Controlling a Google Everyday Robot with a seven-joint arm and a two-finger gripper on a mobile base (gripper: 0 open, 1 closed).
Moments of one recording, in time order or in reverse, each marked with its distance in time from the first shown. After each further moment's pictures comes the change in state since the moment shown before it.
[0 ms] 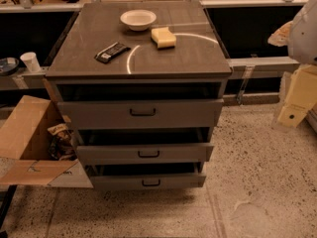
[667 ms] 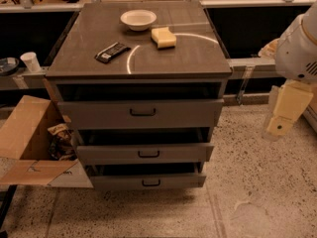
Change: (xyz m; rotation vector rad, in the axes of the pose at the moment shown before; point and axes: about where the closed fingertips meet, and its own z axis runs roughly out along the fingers) arm 0.001 0.003 0.033 -0.020 -0.010 -0.018
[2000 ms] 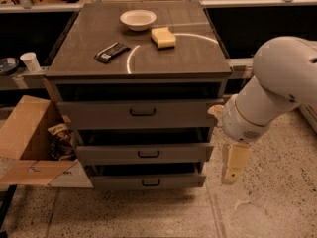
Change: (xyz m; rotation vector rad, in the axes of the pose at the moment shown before) arm -0.021 0.054 0.164 -0.175 -0.097 -0.190
